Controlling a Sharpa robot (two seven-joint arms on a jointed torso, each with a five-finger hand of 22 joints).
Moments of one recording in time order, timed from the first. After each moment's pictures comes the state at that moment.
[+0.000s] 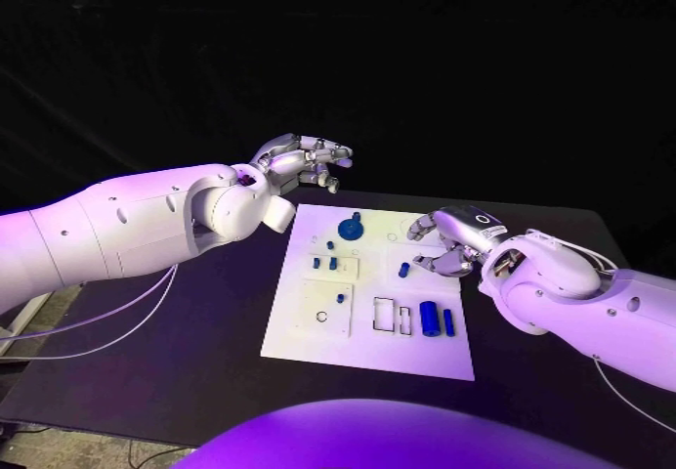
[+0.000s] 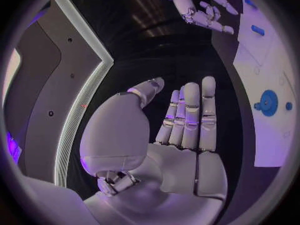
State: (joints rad) left arm 1.17 -0.86 0.00 1.42 -0.11 -0.12 0.27; left_hand 1.23 -0.19 0.50 0.00 0.25 0.86 0.18 0.25 0.34 0.97 0.12 0.33 0.15 1.09 0.05 1.19 0.45 0.17 1.07 0.16 0.41 1.27; right arm 1.15 -0.75 -0.13 1.56 -1.62 -0.39 -0.15; right_hand 1.19 -0.21 0.50 -0.14 0.18 0.91 0.17 0.22 0.35 0.98 0.12 0.13 0.09 1.46 0.03 1.37 1.07 0.15 1.24 0.14 0.83 1.19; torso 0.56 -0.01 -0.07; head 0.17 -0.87
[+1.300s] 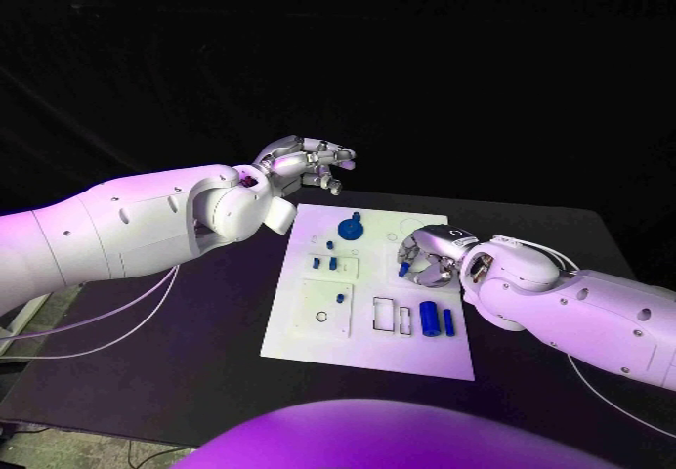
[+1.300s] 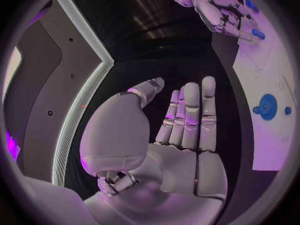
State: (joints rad) left arm 1.17 -0.86 0.00 1.42 -0.11 -0.11 0.27; left_hand 1.23 -0.19 0.50 0.00 0.25 0.86 0.18 0.25 0.34 0.96 0.13 0.33 0.15 1.09 0.05 1.19 0.45 0.17 1.07 0.16 0.41 1.27; right arm 1.10 -0.62 -0.14 1.39 -1.56 -0.23 -0.12; right_hand 1.21 -0.17 0.55 -0.14 0.19 0.94 0.17 0.22 0.31 1.06 0.11 0.18 0.08 1.46 0.03 1.40 1.11 0.15 1.30 0.12 0.93 1.25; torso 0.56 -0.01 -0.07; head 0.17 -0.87
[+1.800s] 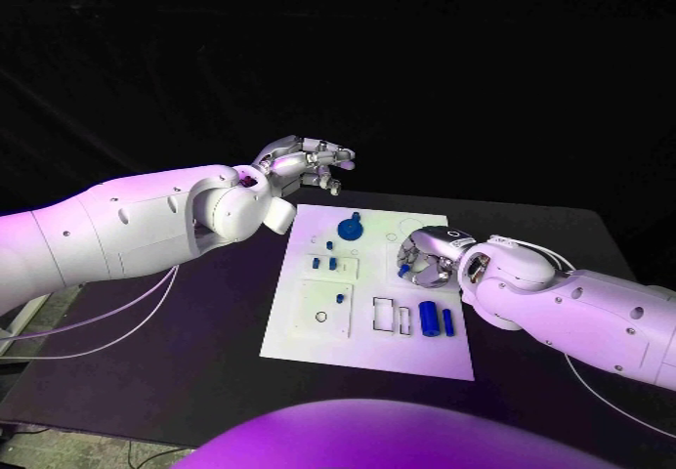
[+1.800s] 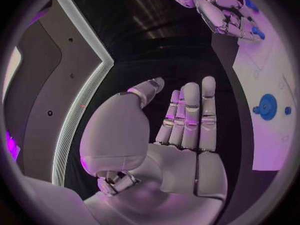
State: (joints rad) left arm 1.17 -0.86 0.00 1.42 -0.11 -0.11 0.27; left_hand 1.23 -0.19 0.50 0.00 0.25 0.86 0.18 0.25 0.34 0.96 0.13 0.34 0.15 1.09 0.05 1.19 0.45 0.17 1.07 0.16 0.41 1.27; right arm 1.10 -0.60 -0.14 1.37 -1.56 -0.23 -0.12; right_hand 1.20 -0.14 0.64 -0.12 0.10 1.01 0.15 0.26 0.32 1.14 0.09 0.16 0.09 1.47 0.02 1.41 1.12 0.13 1.32 0.11 0.97 1.28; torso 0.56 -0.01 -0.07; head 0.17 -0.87
